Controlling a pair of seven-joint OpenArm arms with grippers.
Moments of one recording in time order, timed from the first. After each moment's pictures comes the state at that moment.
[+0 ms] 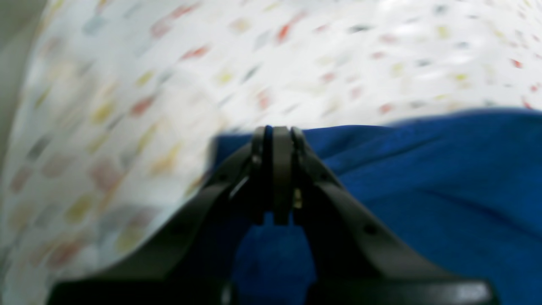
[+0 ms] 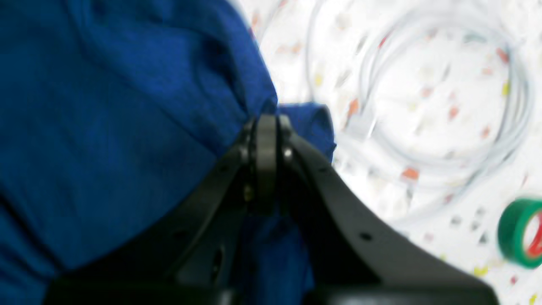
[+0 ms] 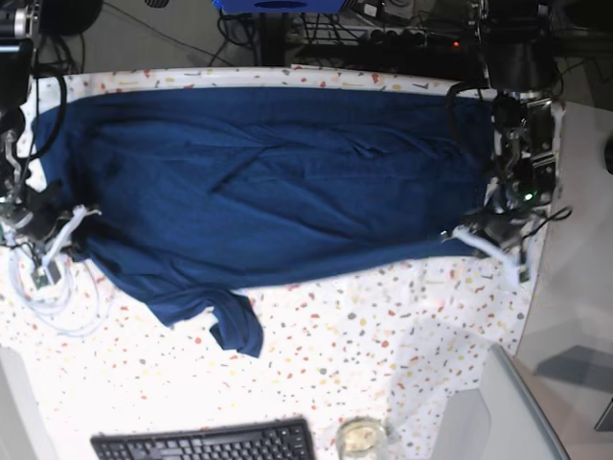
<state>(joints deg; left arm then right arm) -1.2 -14.4 -14.9 72.8 -15.5 -4.2 32.1 5.4 23.5 6.7 59.3 9.7 29.7 -23.5</state>
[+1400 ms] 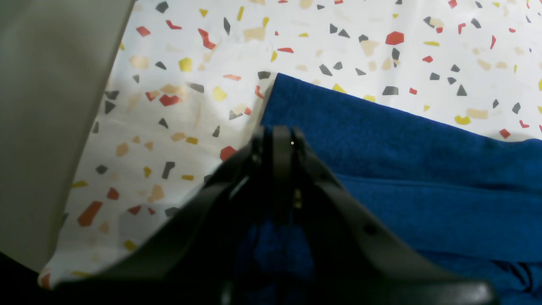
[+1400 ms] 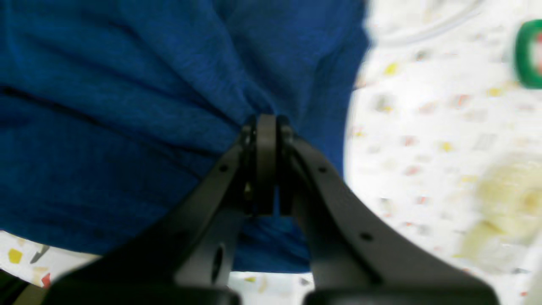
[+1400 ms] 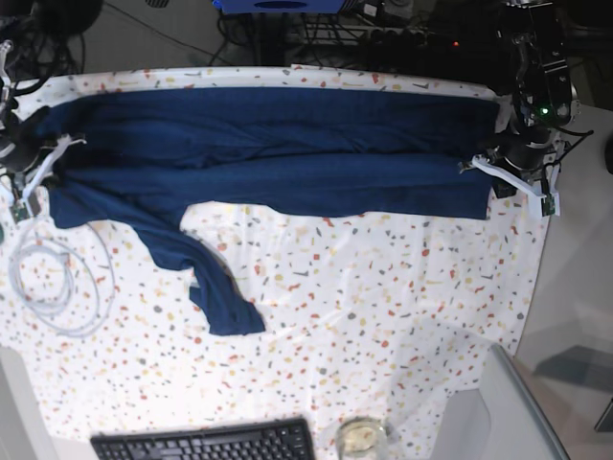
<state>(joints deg) 18.6 -11.0 -22.2 93.9 -15.1 -4.2 34.0 -16.0 19.3 20.3 86.0 10.1 29.4 -38.3</state>
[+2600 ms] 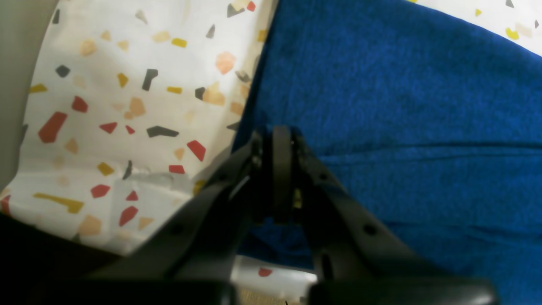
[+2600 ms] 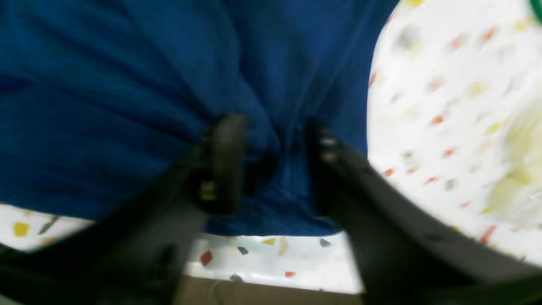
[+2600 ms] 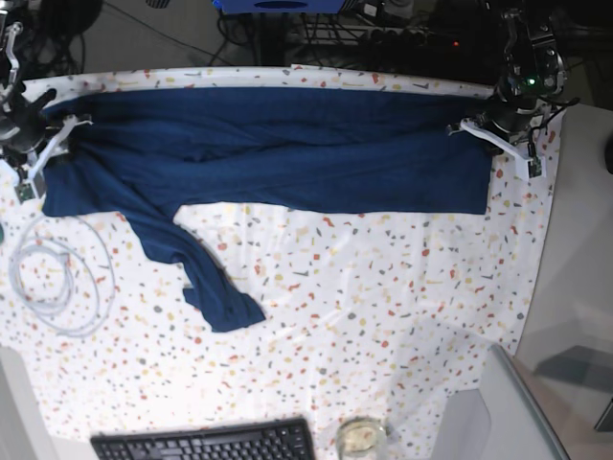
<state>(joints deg) 24.0 -9.1 -22.3 91.6 -14.9 -3.8 33.5 -19.5 15.8 22.4 89.7 9.7 29.1 -42.3</state>
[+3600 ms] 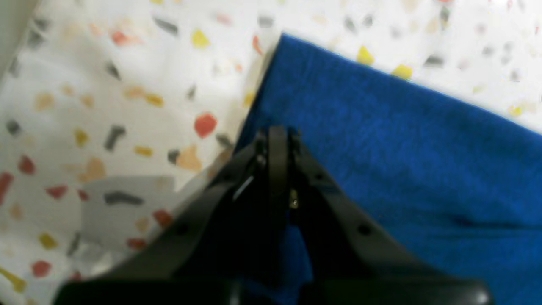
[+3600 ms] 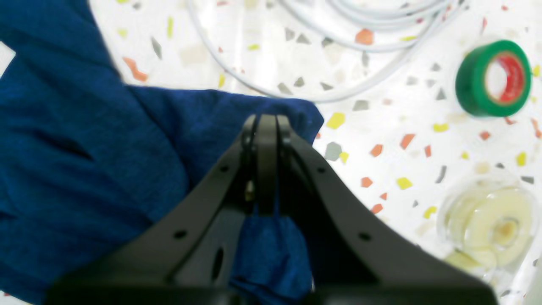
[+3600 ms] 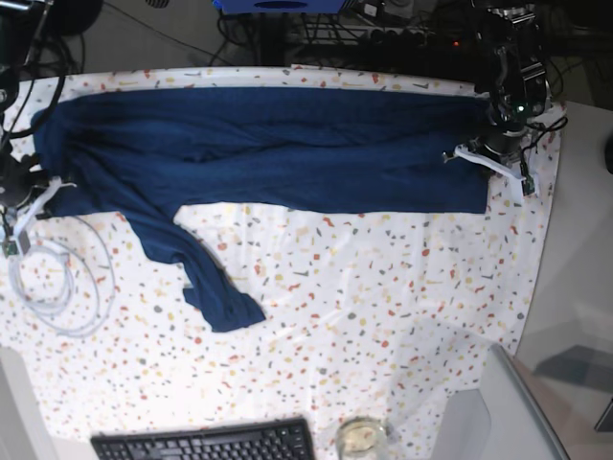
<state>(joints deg) 15.4 -8.7 -22.1 77.8 -14.9 -3.8 25.7 -4.2 18.4 22.0 75.4 9.7 29.4 -41.5</state>
